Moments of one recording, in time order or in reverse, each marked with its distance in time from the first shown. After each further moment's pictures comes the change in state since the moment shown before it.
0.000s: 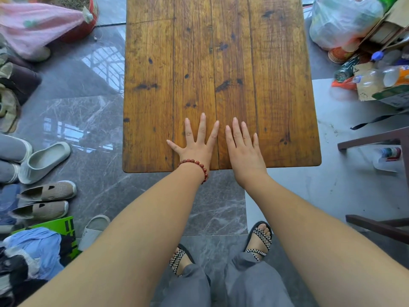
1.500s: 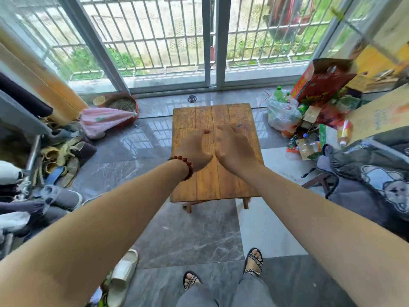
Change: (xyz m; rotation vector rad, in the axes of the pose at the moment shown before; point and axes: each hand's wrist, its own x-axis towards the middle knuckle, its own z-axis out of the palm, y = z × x) left_hand -0.273 -0.044 -0.305 -0.571 0.431 0.200; right_hand -0.174 -0.088 -0.364 0.597 0.469 -0.053
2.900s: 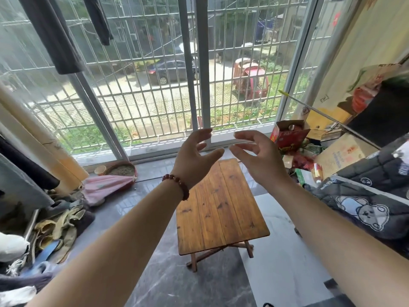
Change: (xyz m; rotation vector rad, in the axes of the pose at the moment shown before) left_hand -0.101 0.096 -0.172 -0.634 0.169 0.286; right_hand -0.071 -0.145 -0.153 0.566 0.426 -0.011
